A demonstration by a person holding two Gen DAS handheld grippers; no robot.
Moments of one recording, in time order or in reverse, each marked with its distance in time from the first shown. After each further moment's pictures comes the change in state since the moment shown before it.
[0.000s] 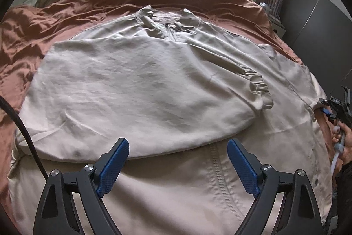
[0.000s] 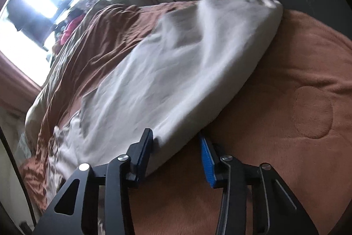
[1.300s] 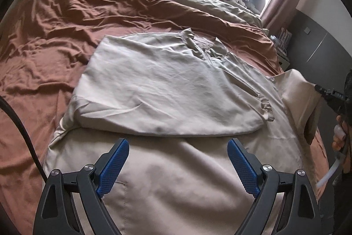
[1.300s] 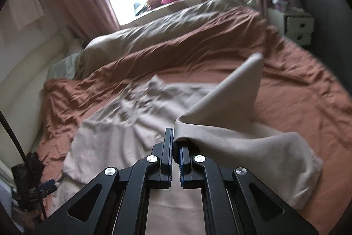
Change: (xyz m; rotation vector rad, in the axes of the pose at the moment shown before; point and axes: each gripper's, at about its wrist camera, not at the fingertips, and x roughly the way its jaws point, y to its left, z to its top) left arm -0.089 0.097 -0.038 -0.176 -0.115 -0.033; right arm -0.063 0.276 -0.089 -0.605 0.042 0.283
